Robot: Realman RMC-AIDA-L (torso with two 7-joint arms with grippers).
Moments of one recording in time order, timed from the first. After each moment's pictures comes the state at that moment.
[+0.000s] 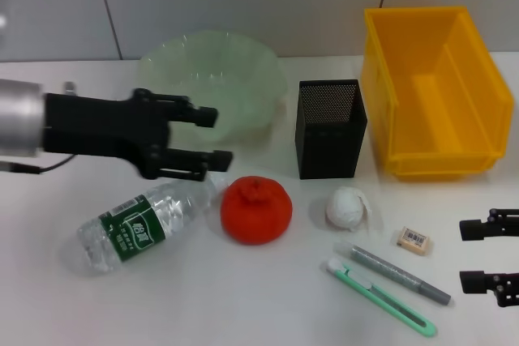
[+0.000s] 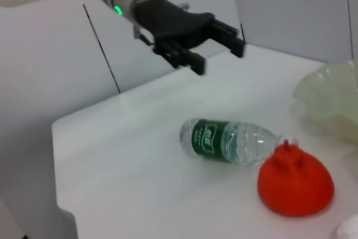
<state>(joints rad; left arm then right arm) -0.66 -2.02 0.69 0.92 2.06 1.81 -1.55 0.39 2.06 -0.52 -1.08 -2.18 -2.03 1.52</state>
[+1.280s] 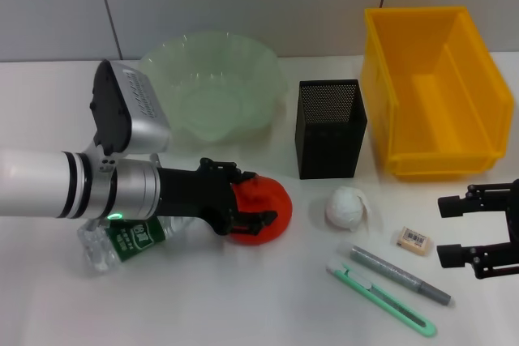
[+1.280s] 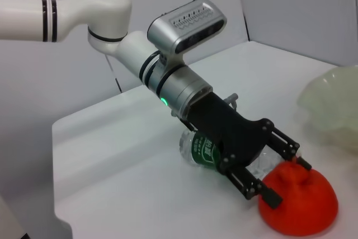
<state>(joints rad) -0.66 -2.08 1.25 0.59 1.86 1.09 -1.38 0.46 2.08 -0.53 -1.13 -2.20 -2.03 1.61</state>
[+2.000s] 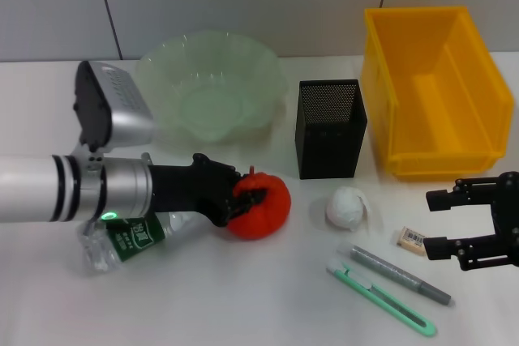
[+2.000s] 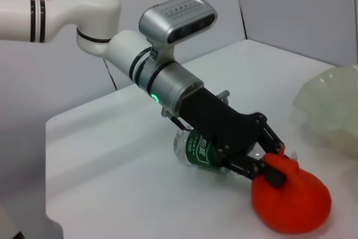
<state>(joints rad) -0.63 -2.07 1.25 0.58 1.77 1.09 -1.40 0.47 2.08 -0.57 -1.10 -2.19 -1.98 1.61</state>
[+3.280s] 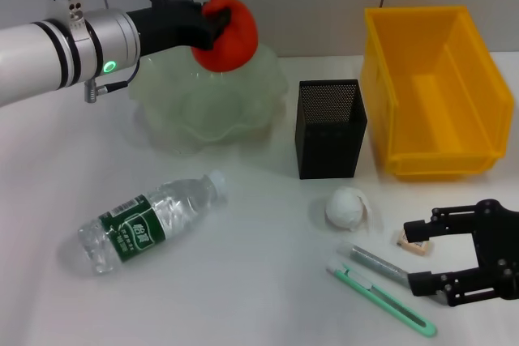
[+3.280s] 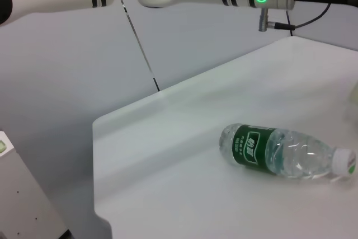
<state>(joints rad) -0.77 -2.07 1.10 0.68 1.69 0.75 -1.57 0.46 2.08 -0.64 -1.02 -2.16 -2.00 1.58</state>
